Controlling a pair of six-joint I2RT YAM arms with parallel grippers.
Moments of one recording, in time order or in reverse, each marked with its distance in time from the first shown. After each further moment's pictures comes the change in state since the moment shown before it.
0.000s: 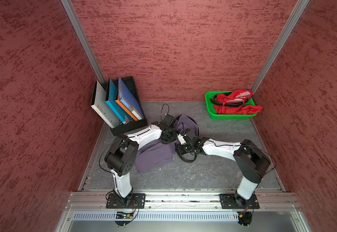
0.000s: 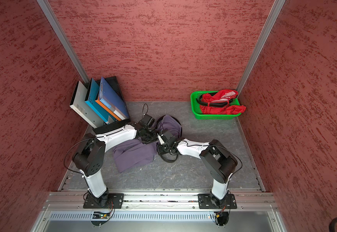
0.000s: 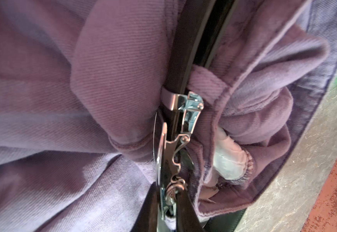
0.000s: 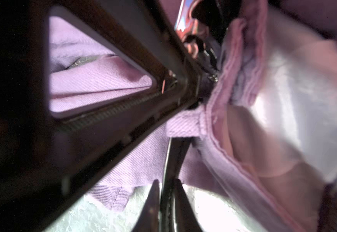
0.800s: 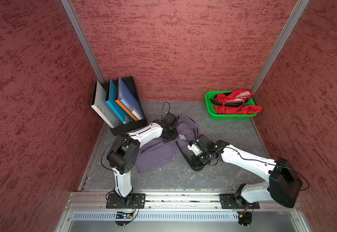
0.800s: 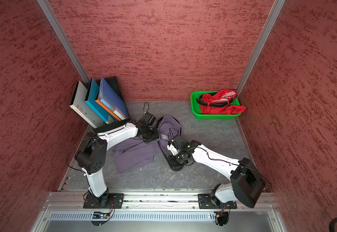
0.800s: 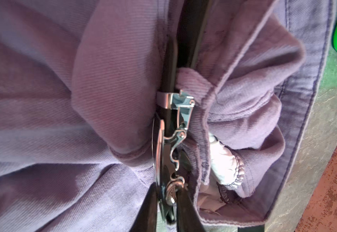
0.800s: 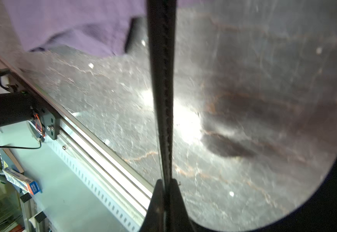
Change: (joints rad) left arm 0.008 0.038 0.066 -0.022 0.010 0.002; right arm -0.011 -0.377 -0.125 -0.622 -0.130 0.029
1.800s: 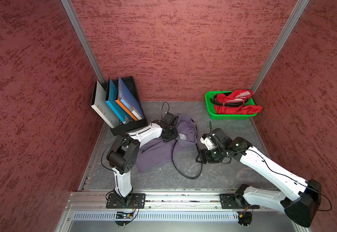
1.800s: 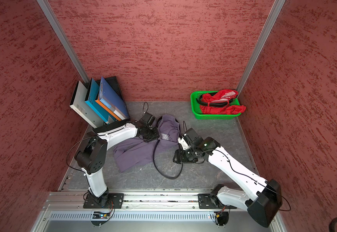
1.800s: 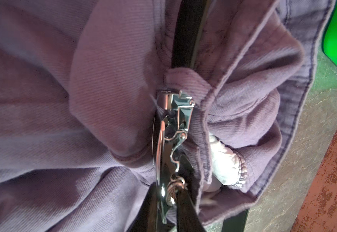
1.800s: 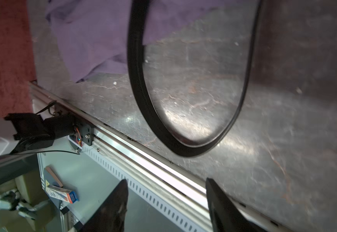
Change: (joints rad) left arm 0.005 -0.003 -0.019 0.045 0.011 -0.002; right arm -0.095 -0.241 0.110 -0.138 -0.014 0.087
